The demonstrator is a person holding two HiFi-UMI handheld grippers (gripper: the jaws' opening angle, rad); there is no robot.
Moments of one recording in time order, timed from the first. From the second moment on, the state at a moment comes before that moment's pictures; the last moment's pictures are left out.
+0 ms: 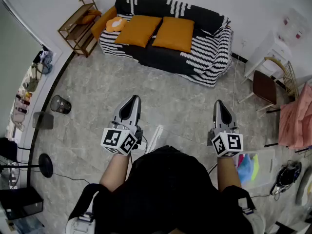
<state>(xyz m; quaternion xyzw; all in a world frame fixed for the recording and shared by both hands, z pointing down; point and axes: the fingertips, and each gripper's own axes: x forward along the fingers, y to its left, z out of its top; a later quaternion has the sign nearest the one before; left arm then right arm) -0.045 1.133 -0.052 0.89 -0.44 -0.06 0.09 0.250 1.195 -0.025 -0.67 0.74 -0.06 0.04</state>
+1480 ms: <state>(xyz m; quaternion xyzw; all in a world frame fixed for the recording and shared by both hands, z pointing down) 0.071 1.156 -0.032 0.91 -0.41 0.01 0.06 0.336 1.263 -0.006 -0.67 0.73 -0.09 0.07</state>
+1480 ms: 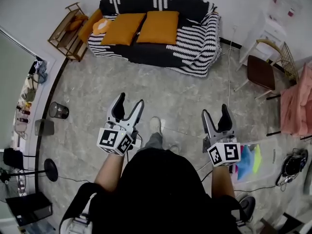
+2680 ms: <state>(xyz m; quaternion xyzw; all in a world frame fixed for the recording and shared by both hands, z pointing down) -0.033 0.854 0.010 0.89 -0.44 0.02 0.09 0.253 0.916 0.018 -0.65 0.75 -0.12 -0.02</state>
